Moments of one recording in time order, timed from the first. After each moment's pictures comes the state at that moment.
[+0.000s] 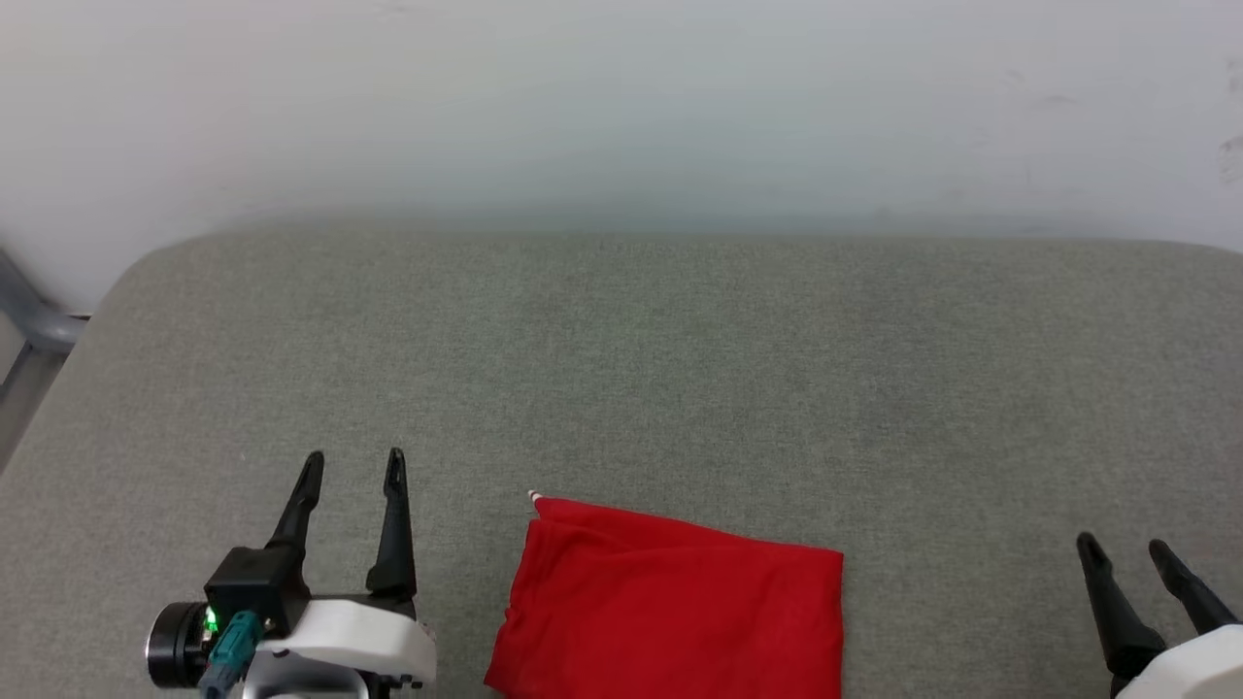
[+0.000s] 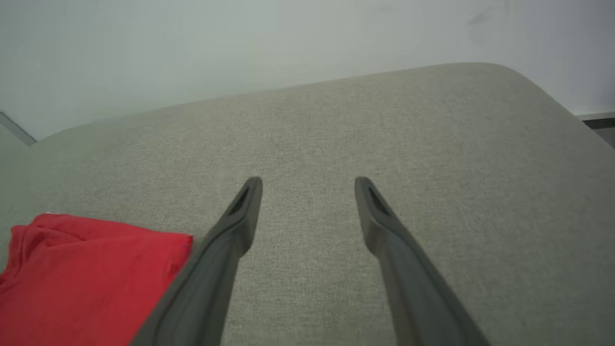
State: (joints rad) left arm -0.02 0.17 -0.13 0.09 -0.26 0.08 -0.26; right arm 0.17 -0.13 -0.19 -0.14 0.35 0.13 0.24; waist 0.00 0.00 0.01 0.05
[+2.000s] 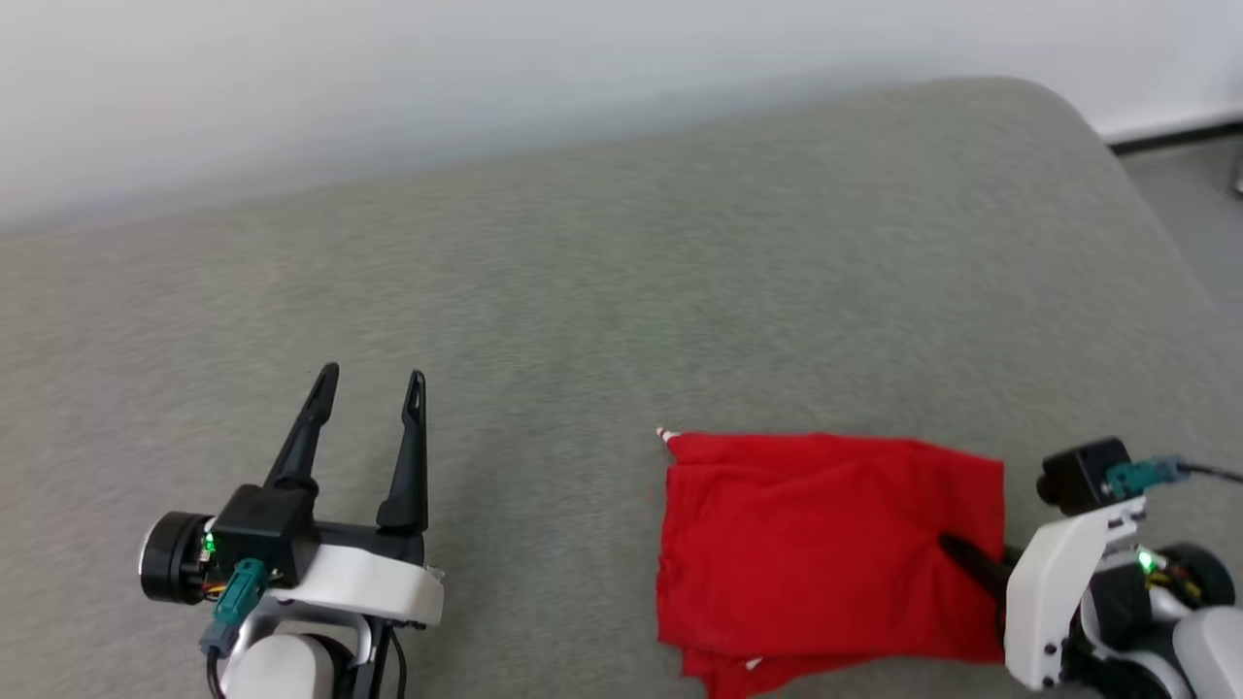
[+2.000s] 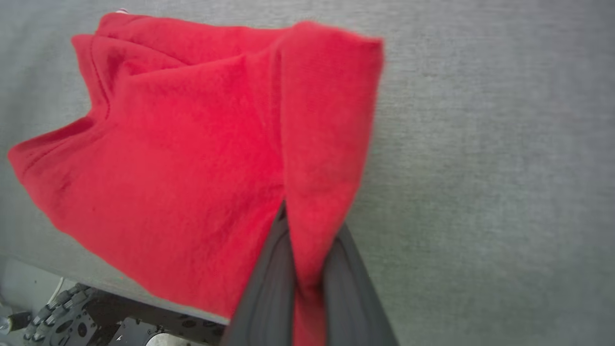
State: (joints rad) left arm -0.11 0.12 -0.07 0.04 -0.10 -0.04 -0.26; right arm -0.14 -0.40 0.23 0.11 0.61 0.13 0.57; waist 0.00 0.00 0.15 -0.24
